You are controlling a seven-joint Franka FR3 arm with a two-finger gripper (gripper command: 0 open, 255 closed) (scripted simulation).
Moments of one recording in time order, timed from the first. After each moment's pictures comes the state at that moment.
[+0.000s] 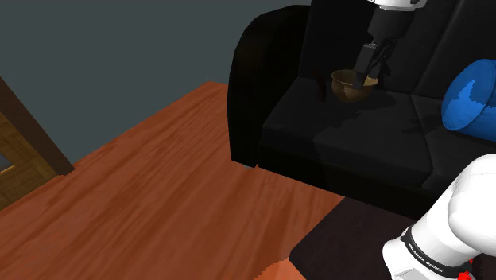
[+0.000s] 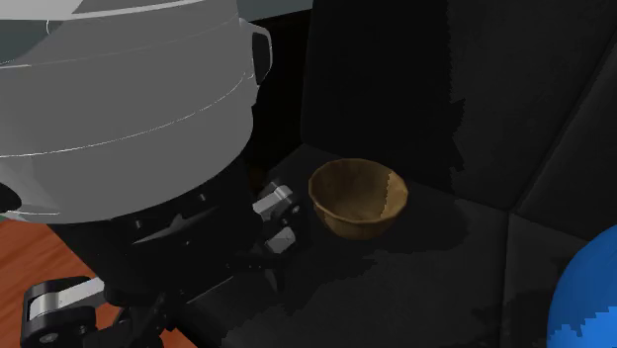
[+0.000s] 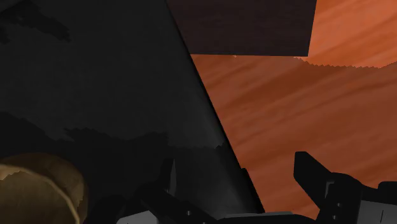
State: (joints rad) arm 0.02 -0.77 -0.05 -2.27 -0.05 1.55 -0.08
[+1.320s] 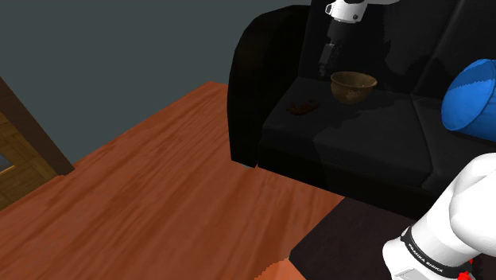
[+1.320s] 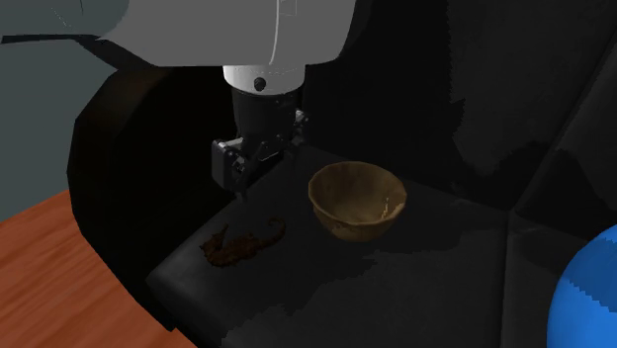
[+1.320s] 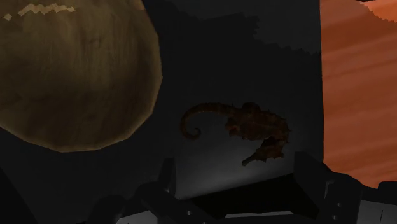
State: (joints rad) arm 0.05 -0.22 -0.32 -1.96 0.00 1.85 -0.51
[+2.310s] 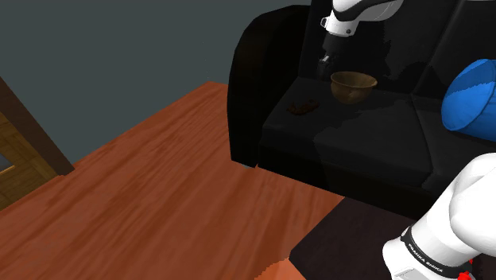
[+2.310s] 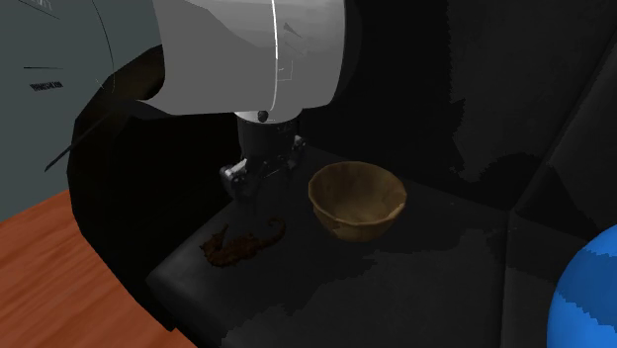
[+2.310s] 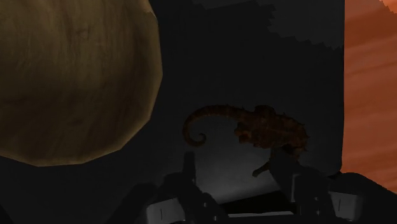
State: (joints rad) arm 0.05 -0.18 -0.33 -2.02 0.02 1.94 -0.53
